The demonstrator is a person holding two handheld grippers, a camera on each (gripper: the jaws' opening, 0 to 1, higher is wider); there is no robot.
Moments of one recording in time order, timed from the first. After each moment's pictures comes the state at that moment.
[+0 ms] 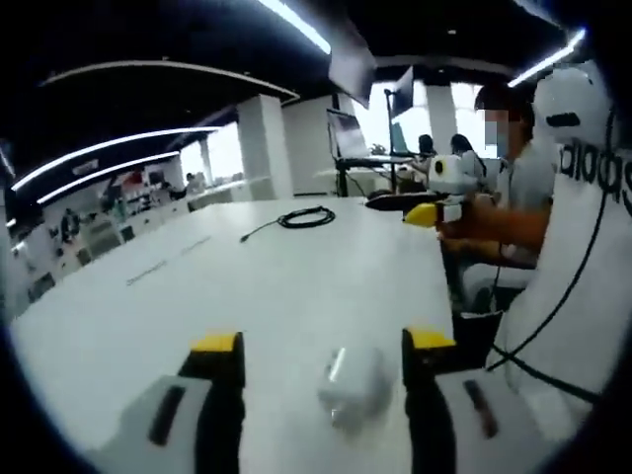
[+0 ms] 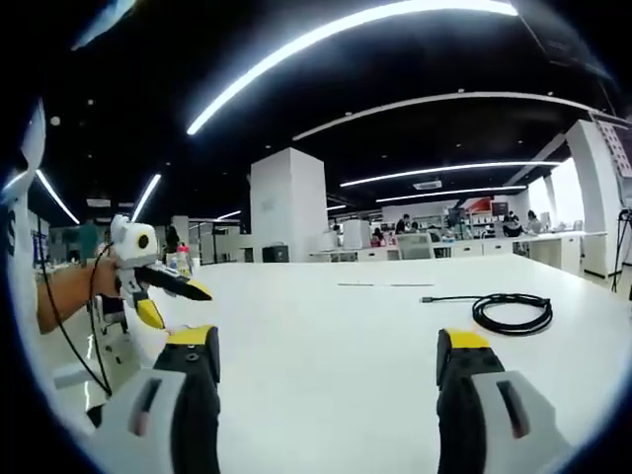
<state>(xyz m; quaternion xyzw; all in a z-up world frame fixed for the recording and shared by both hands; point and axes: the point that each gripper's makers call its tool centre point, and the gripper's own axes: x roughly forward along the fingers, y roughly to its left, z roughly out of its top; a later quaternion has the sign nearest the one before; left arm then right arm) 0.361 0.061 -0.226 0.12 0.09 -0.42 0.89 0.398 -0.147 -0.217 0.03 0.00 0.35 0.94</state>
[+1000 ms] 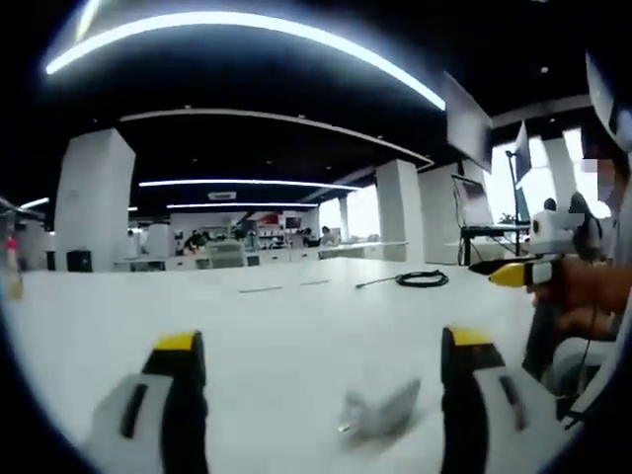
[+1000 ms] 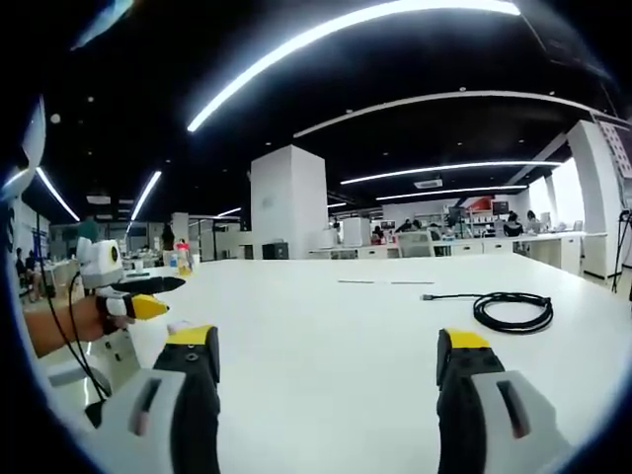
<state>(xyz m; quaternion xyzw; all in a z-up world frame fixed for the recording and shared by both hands) 0.359 0.099 -0.215 0.01 -0.02 -0.16 0.99 0.398 -0.147 -0.221 0.03 0.01 0.35 0.94</state>
